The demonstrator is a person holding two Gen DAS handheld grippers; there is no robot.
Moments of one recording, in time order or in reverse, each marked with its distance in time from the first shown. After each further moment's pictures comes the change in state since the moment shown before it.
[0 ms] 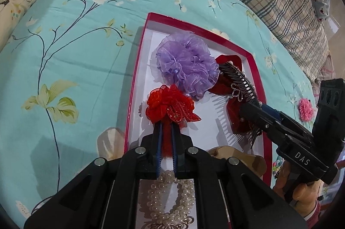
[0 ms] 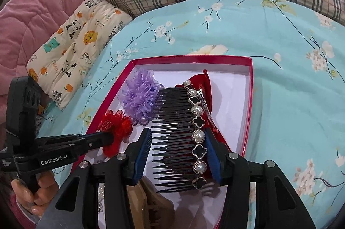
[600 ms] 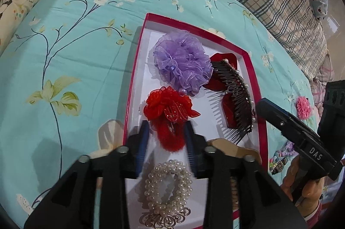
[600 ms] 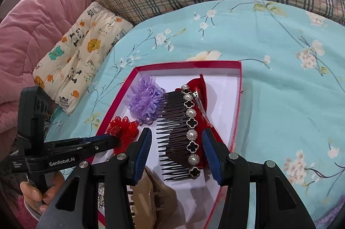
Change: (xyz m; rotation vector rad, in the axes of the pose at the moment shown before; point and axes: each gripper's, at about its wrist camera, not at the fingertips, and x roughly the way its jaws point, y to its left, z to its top) left arm -0.013 -0.005 -0.009 0.005 0.000 -0.001; right arm -0.028 -0.003 -0.002 0.037 -0.027 0.015
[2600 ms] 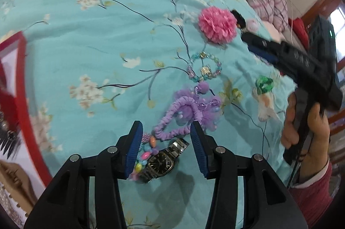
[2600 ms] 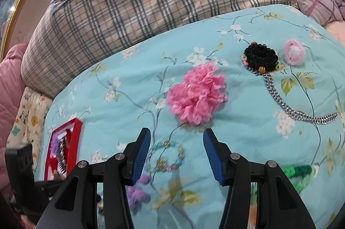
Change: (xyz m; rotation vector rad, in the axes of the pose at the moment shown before) left arm 0.065 -0.293 -0.068 0.497 0.246 -0.246; right arm -0.221 -0.248 -0.063 0.396 -0.229 -0.367
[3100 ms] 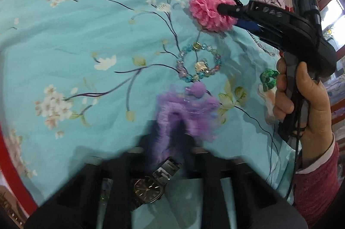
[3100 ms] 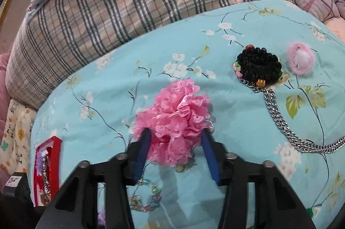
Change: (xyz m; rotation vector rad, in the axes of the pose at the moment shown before) left arm 0.038 -0.014 0.011 0.039 0.052 -0.023; right arm 0.050 -0.024 0.031 0.031 0.012 -0.067
